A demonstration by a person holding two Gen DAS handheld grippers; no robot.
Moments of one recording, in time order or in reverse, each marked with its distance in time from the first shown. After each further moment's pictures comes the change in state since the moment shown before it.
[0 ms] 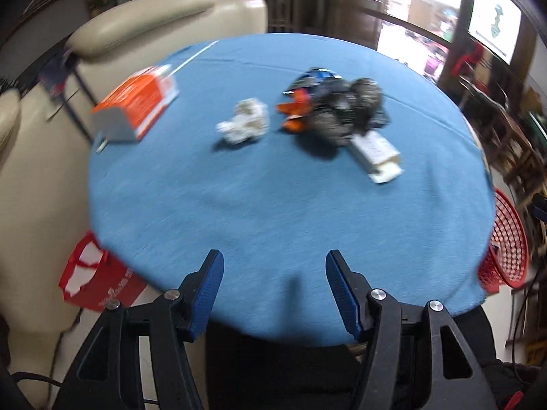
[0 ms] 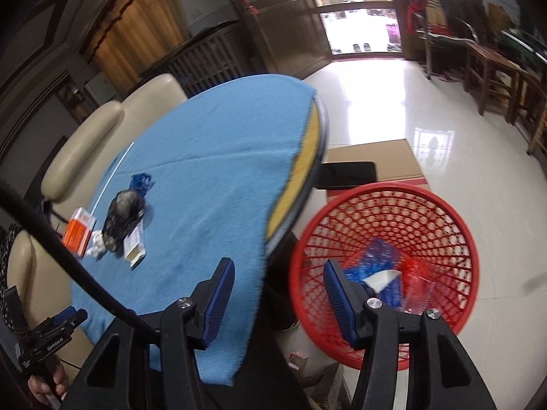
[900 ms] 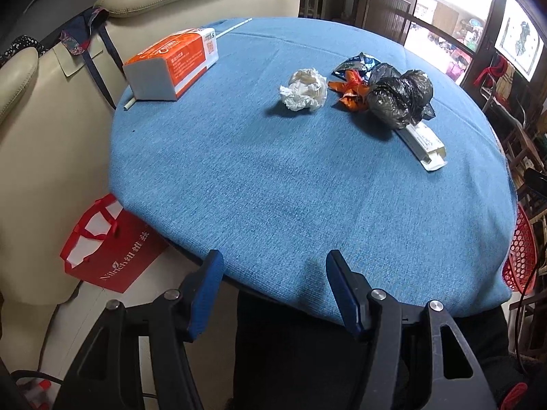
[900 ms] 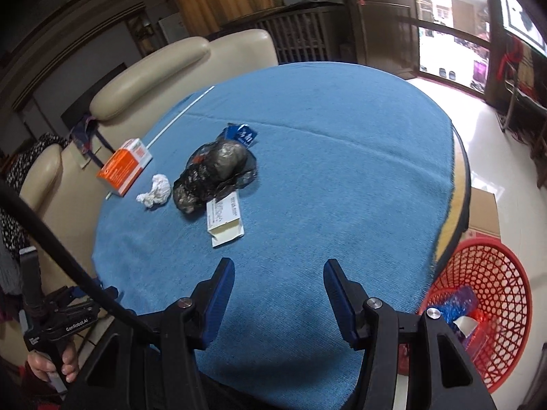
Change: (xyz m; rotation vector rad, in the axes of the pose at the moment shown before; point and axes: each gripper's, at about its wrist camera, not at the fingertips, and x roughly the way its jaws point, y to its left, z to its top) left arm 0.015 0.039 -0.014 -0.078 0.064 0.032; right arm 0.049 0.150 -0.006 -0.332 0.075 0.123
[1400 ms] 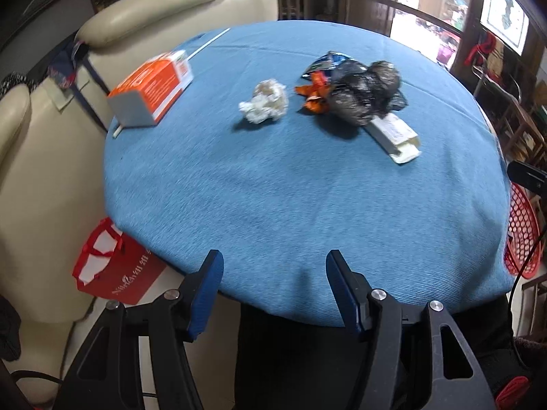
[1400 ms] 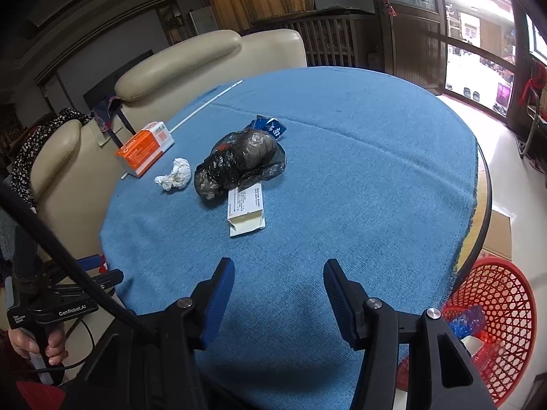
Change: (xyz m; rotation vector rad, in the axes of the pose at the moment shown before) left arm -0.018 -0.046 0.004 0.111 -0.018 0.037; right arm -0.002 0.003 -0.014 -0.087 -0.033 0.046
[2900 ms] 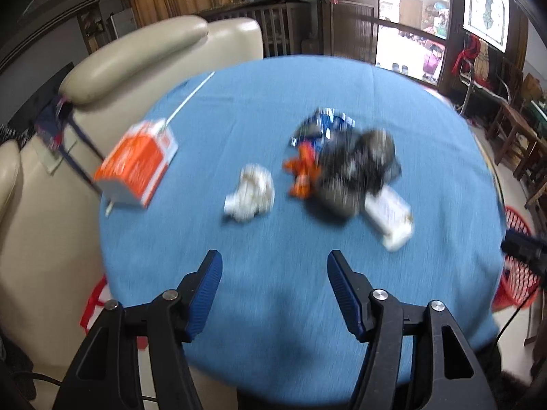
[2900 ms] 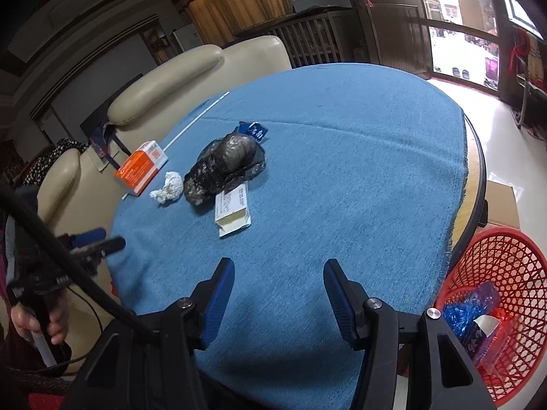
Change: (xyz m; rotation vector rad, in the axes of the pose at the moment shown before) left arm -0.002 -0.008 0.090 0.062 -0.126 -0.010; right arm 0.003 -0.034 -0.010 0.135 -0.034 0.036
